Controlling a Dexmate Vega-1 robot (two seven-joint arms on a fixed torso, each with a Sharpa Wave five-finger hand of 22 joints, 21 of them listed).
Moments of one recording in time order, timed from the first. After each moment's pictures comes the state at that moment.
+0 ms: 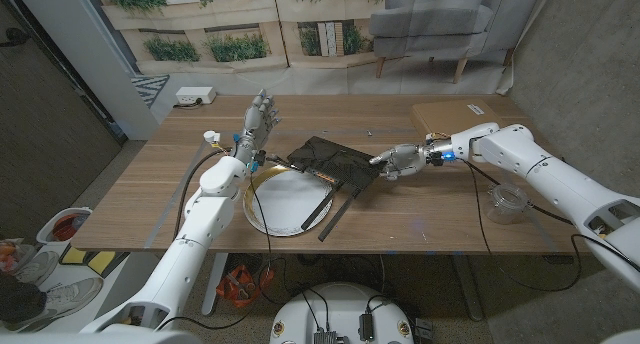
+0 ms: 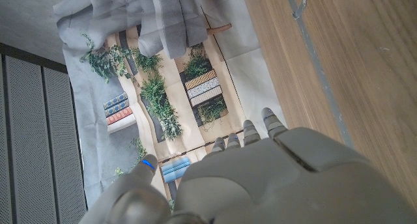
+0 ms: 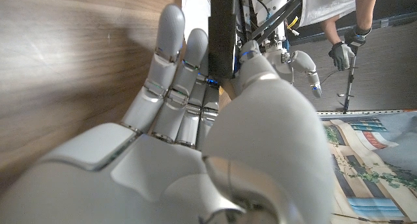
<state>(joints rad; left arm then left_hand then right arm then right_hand) 0.93 0.27 0.09 -1.48 -0.33 -0.13 -0.16 0.00 0.07 0.44 0.19 0.29 -0.17 0.01 0.18 0.17 -0.17 0.01 0.20 0.18 -0.17 0.05 0.19 0.18 -0.17 0.09 0.35 0.20 -0.46 -0.71 -0.62 -1.32 0.67 -0.53 0.97 1.19 -0.05 0.33 -0.14 0.17 0.97 0.15 0.23 0.45 1.00 0.10 0.72 0.57 1.16 -0.07 0.72 1.08 1.13 -0.12 1.07 0.44</state>
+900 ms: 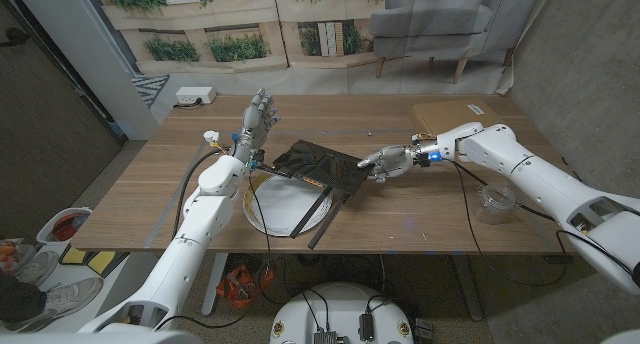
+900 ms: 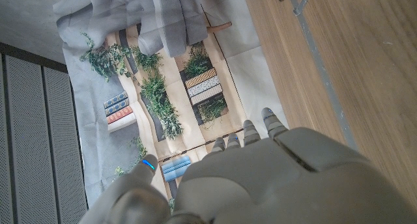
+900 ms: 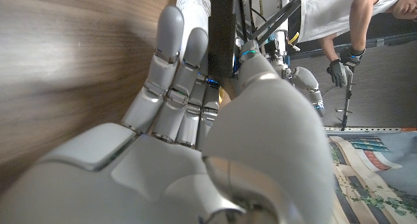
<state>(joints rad) 0.92 0.27 0.09 -1.47 -0.33 -0.13 -0.16 0.00 0.07 0.44 0.19 0.29 -0.17 0.01 0.18 0.17 -0.17 0.01 0.20 0.18 -0.17 0.05 0.19 0.18 -0.17 0.09 0.34 0.20 -0.44 -0.65 -0.66 -1.31 0.63 -0.50 0.98 1.19 -0.05 0.33 -0.14 0.17 0.98 0.15 0.22 0.45 1.00 0.09 0.72 0.58 1.16 -0.07 0.71 1.08 1.12 -0.12 1.12 0.41</state>
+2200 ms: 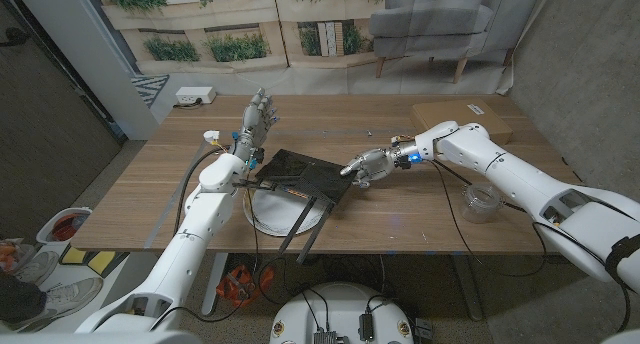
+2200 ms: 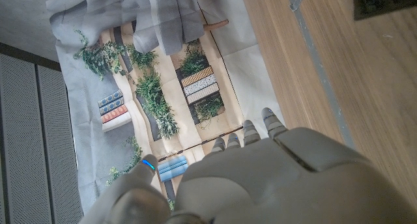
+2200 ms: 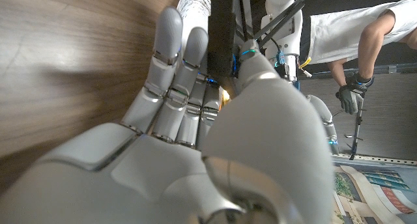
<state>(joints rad) 0.89 0.26 0.08 -1.42 -0.32 -0.14 -0.17 0.00 0.07 0.44 0.19 0.29 -0.17 0.01 0.18 0.17 -0.17 0.01 0.20 0.18 -0.17 0.05 0.19 0.18 -0.17 0.09 0.34 0.20 -0.38 -0.55 -0.74 -1.25 0.54 -0.47 1.00 1.19 -0.05 0.33 -0.14 0.17 0.99 0.16 0.21 0.45 1.01 0.10 0.70 0.57 1.17 -0.07 0.69 1.07 1.10 -0.11 1.18 0.36</state>
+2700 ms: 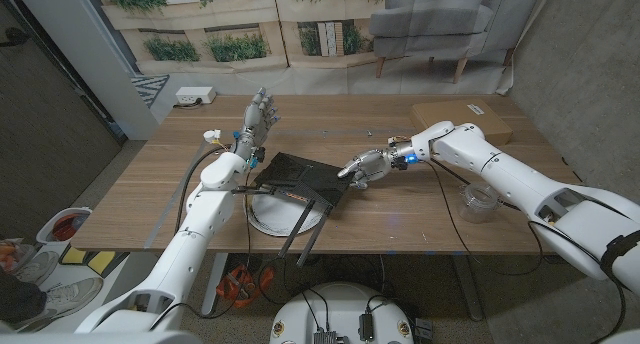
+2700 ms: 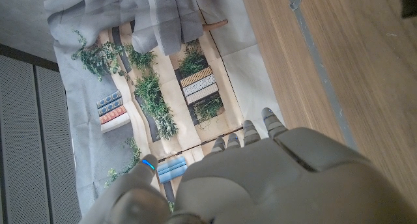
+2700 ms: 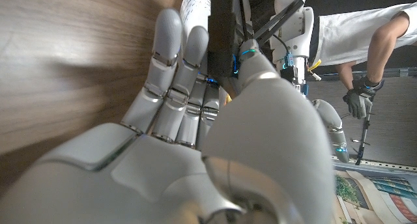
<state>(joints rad) 0.87 0.26 0.09 -1.40 -0.31 -0.14 -0.17 0.00 0.07 0.44 0.19 0.29 -0.17 0.01 0.18 0.17 -0.17 0.01 0.20 0.18 -0.17 0.05 0.19 0.18 -0.17 0.09 0.34 0.20 -0.37 -0.53 -0.75 -1.24 0.51 -0.47 0.99 1.19 -0.05 0.33 -0.14 0.17 0.99 0.16 0.21 0.44 1.01 0.10 0.69 0.57 1.18 -0.07 0.67 1.05 1.08 -0.12 1.21 0.33</state>
